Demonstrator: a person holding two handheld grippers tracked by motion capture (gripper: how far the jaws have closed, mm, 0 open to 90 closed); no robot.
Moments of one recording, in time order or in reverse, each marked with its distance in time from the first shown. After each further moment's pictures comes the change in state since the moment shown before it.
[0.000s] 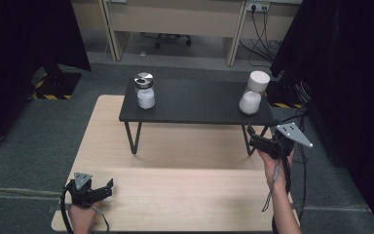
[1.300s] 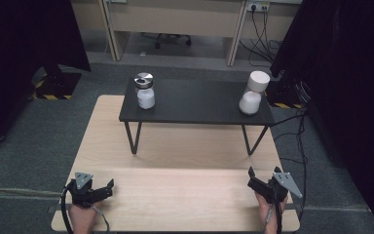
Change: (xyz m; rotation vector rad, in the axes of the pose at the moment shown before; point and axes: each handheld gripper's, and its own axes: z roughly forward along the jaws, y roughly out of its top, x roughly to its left) left arm -0.001 0.002 0.001 0.015 -0.003 0.010; right arm 0.021 -0.131 -0.048 0.117 -0.168 0.112
